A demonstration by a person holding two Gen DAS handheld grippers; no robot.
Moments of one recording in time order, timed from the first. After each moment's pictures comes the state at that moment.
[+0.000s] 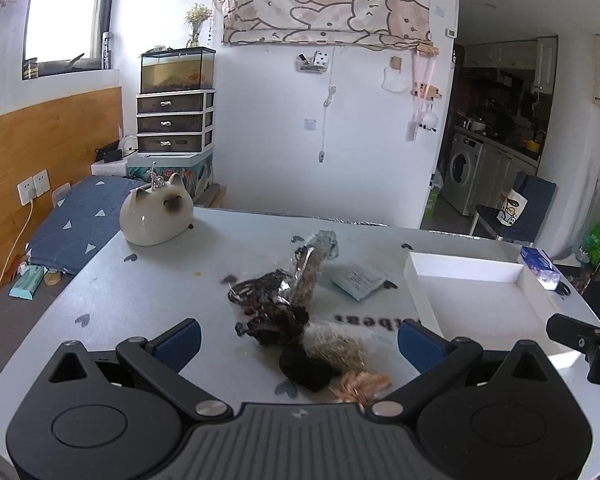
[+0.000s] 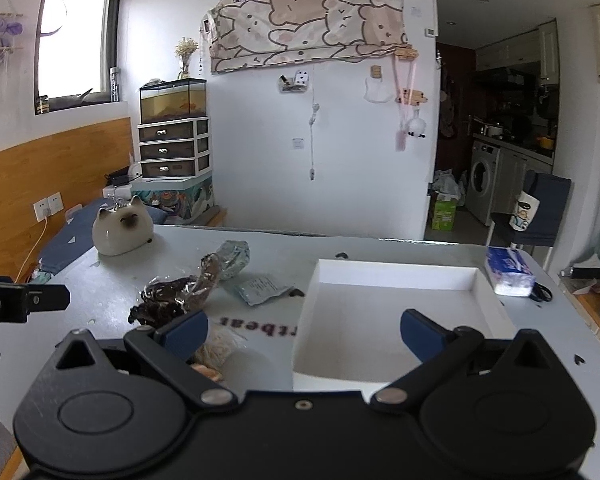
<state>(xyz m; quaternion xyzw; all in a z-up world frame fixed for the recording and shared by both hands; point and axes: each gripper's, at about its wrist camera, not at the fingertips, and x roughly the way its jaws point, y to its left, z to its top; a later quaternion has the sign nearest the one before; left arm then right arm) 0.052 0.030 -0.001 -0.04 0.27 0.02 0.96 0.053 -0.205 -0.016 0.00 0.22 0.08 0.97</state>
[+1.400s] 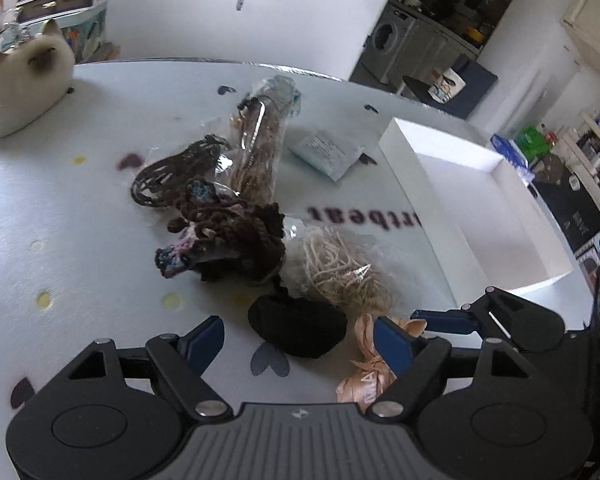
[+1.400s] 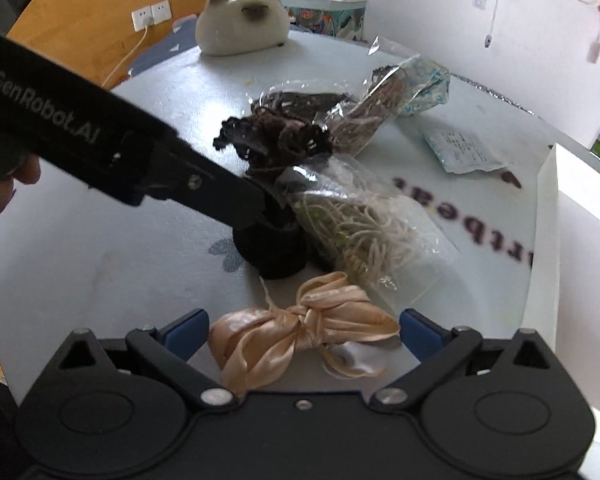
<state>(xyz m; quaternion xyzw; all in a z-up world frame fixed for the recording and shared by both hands) 0.208 0.083 -0.115 -0.07 0.48 -0.16 0.86 0.186 -0.054 -0.157 -0.13 0.43 0.27 0.85</state>
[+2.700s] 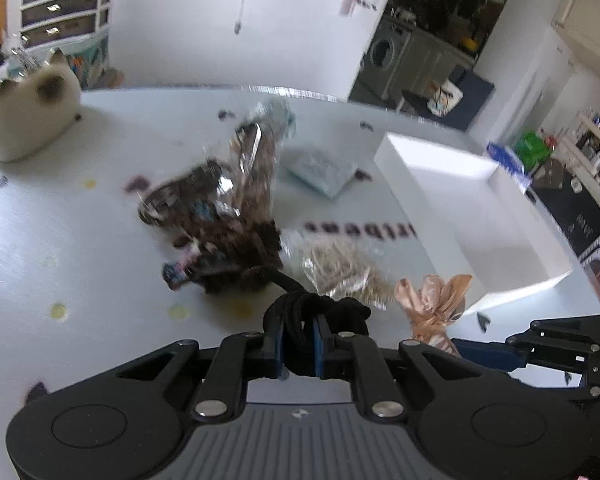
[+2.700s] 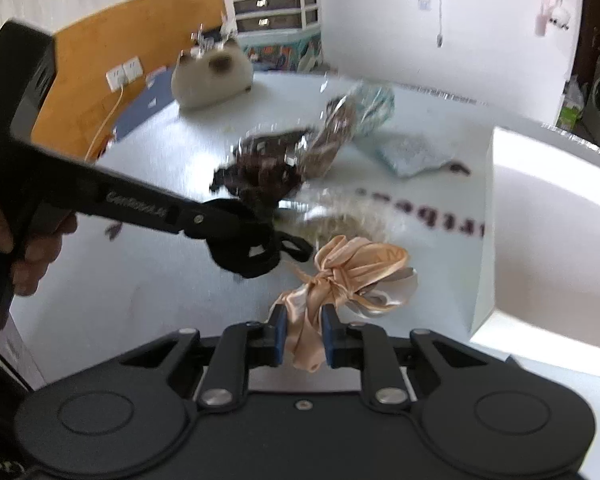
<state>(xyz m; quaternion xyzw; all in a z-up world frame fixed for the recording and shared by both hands) 0.187 0.083 -0.095 -0.06 0.44 -0.15 0.89 0.151 -0.097 -0.111 -0.04 0.41 0.24 0.88</state>
